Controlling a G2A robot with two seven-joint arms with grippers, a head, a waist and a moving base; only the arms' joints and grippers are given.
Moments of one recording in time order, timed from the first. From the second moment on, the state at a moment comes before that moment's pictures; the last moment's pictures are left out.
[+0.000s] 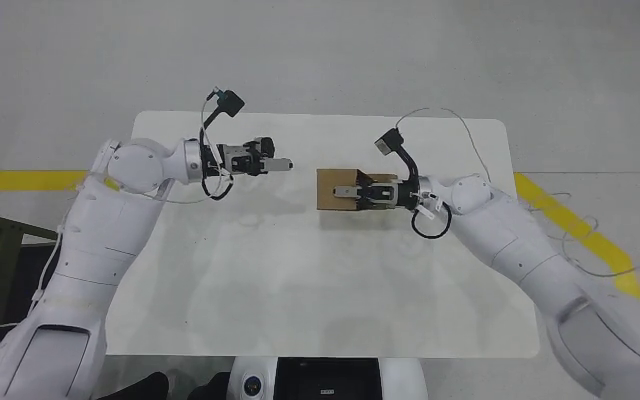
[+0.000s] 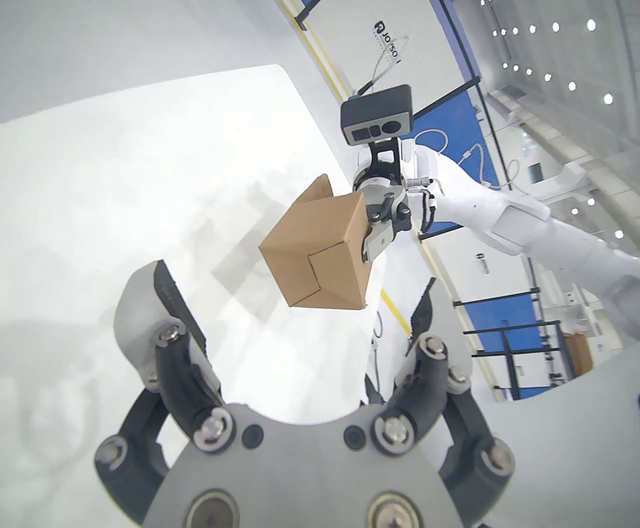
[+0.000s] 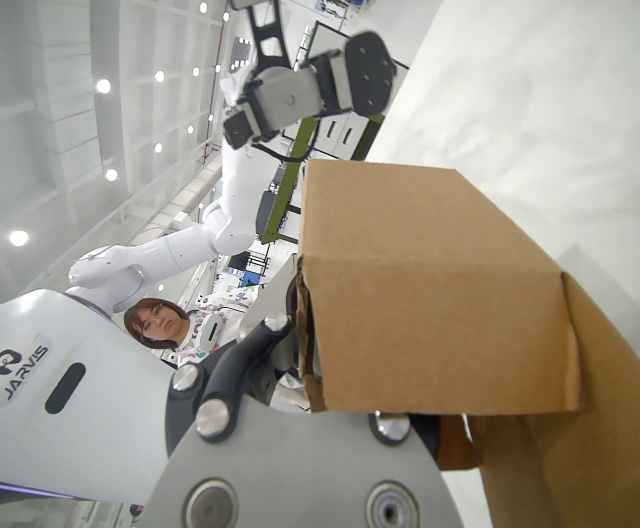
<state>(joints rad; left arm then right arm) 0.70 -1.01 -1.12 -1.30 -0.03 -0.56 -1.05 -0.46 -1.13 0.39 -0.91 0.79 -0.76 1.00</state>
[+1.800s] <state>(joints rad) 0.86 -0.99 -1.04 -1.44 1.15 -0.90 -0.28 -0.51 -1.19 0.64 -0.88 0.58 -0.70 1.12</state>
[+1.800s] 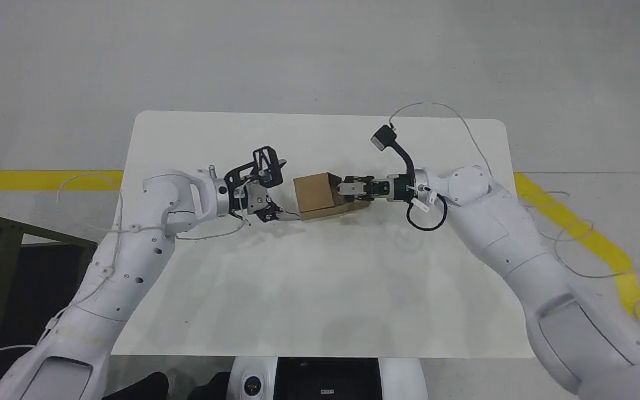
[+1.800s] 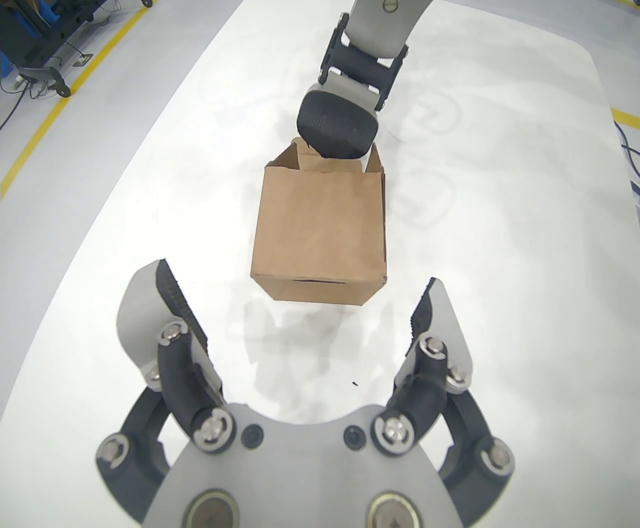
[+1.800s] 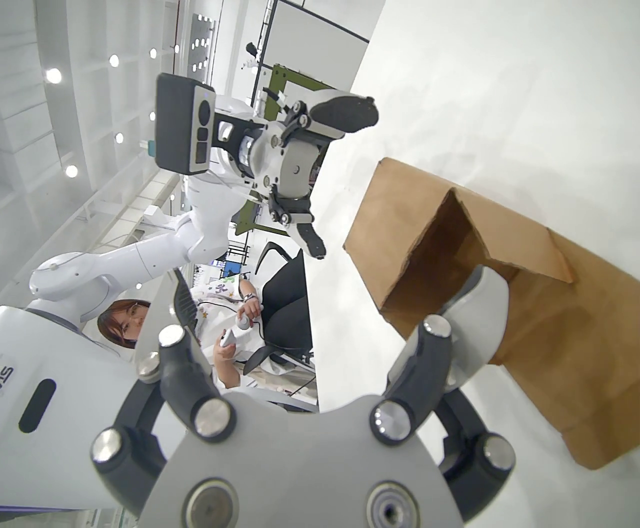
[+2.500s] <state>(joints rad) 0.77 -1.03 -0.96 -1.31 1.20 -0.84 -0.24 -0.65 -1.08 0.84 -1.09 0.44 -0.63 1.17</state>
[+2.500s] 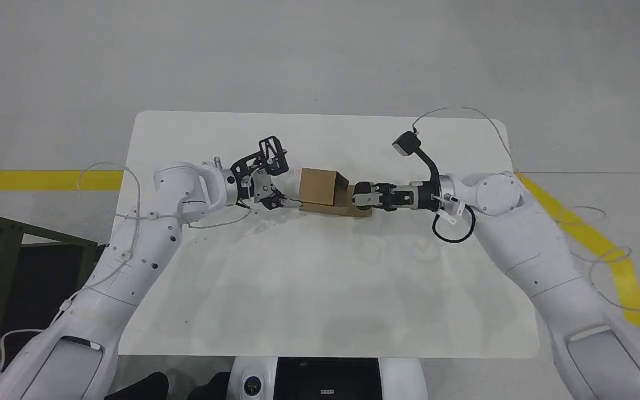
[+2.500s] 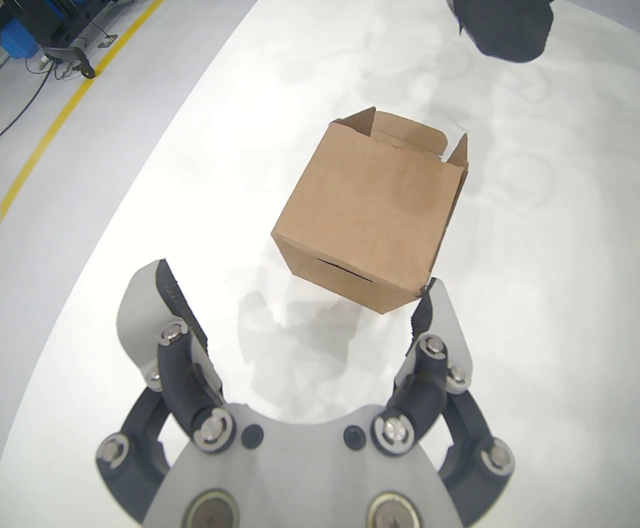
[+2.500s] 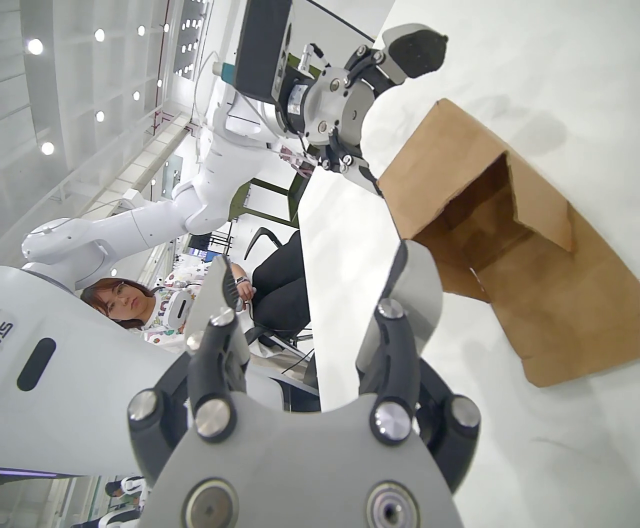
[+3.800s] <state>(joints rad) 0.66 -1.11 -0.82 -1.11 1.24 -0.90 -0.08 -0.74 -1.09 0.81 -1.14 0.19 -0.35 0.95</state>
